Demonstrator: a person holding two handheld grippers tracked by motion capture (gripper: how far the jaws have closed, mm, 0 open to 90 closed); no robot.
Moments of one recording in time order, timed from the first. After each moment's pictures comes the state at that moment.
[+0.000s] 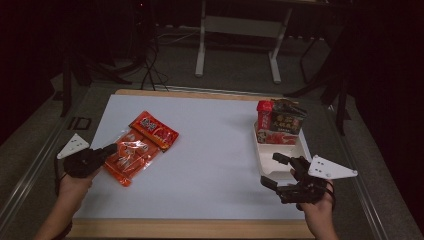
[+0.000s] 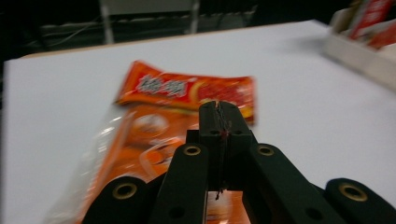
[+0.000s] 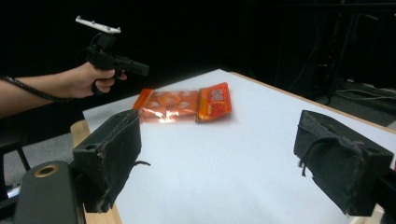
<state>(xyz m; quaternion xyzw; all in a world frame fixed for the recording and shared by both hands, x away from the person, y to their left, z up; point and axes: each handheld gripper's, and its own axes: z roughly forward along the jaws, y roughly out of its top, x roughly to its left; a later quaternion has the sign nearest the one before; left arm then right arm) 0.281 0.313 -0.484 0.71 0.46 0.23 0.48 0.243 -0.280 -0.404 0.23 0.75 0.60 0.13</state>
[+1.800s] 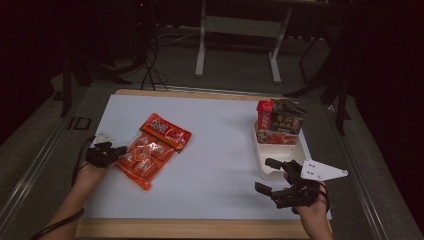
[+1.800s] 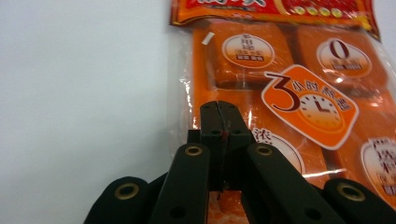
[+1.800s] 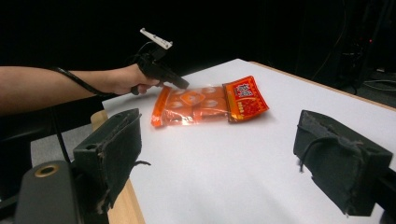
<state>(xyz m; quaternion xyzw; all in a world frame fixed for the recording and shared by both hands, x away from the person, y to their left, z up) 0.336 0.286 -0.530 0.78 0.48 0.17 0.36 0.243 -0.271 -0.414 0.22 0.76 0.60 0.10</state>
